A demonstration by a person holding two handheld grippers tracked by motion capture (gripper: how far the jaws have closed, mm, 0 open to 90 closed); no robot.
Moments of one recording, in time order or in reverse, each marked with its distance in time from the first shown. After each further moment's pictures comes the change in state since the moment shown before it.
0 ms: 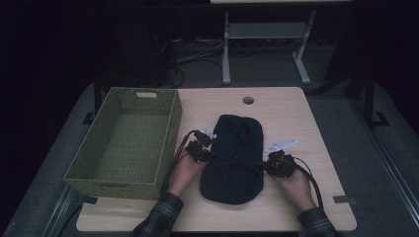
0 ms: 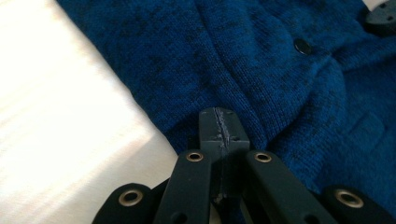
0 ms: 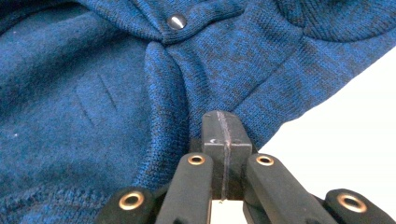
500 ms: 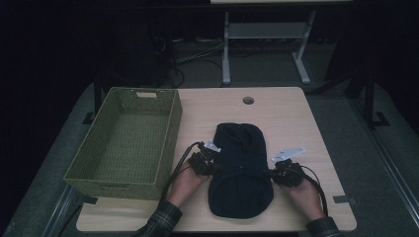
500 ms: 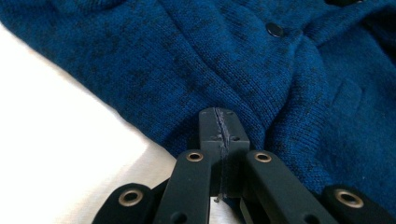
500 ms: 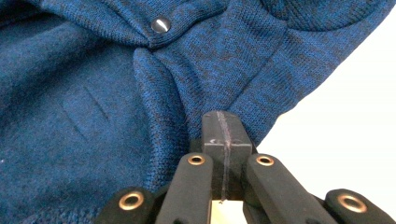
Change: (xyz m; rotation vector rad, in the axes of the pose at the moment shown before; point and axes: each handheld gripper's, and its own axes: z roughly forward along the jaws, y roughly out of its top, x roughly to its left) left arm -0.035 -0.020 -0.004 -0.008 -0.082 0.061; right arm 0.010 -0.022 -0.020 0.015 -0.010 -0.013
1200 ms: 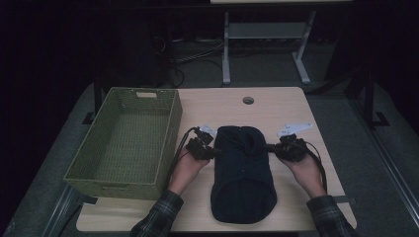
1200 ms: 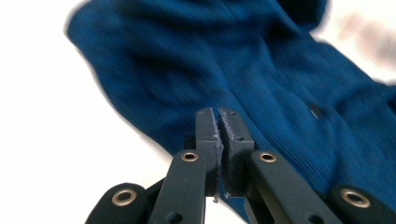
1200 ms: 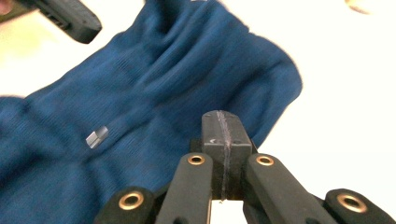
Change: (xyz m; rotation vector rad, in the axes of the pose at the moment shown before) left arm 0.035 0.040 -0.021 -0.112 0.072 -0.058; right arm -0.047 0.057 -0.016 -0.129 -0.042 -0.004
